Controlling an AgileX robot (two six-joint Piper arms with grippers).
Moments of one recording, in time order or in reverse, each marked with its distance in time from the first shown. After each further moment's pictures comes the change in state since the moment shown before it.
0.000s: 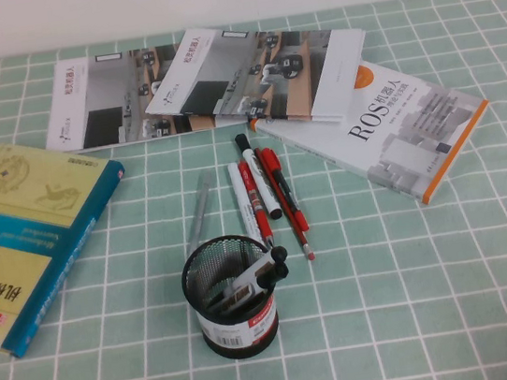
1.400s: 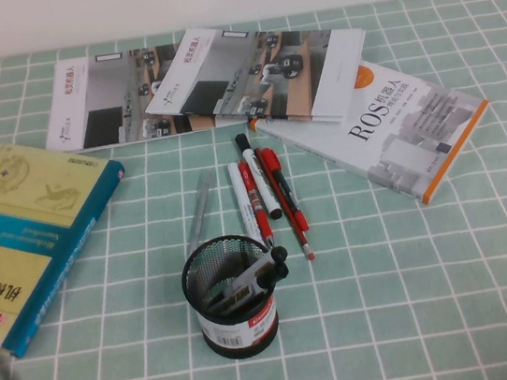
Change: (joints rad) right arm 0.000 0.000 0.000 0.000 0.000 0.000; left arm 0.000 0.492 -0.484 -0.087 0.177 -0.310
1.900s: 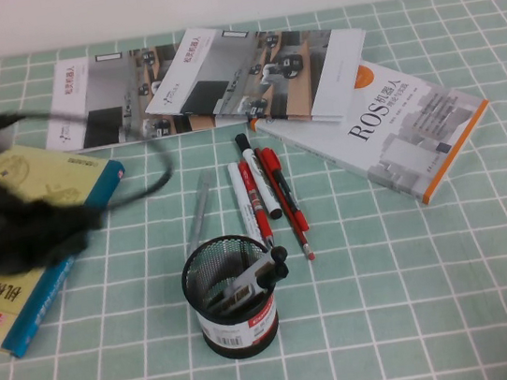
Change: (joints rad) right arm 0.000 0.000 0.000 0.000 0.000 0.000; left arm -0.034 0.745 -0.468 -0.276 0.153 0.410
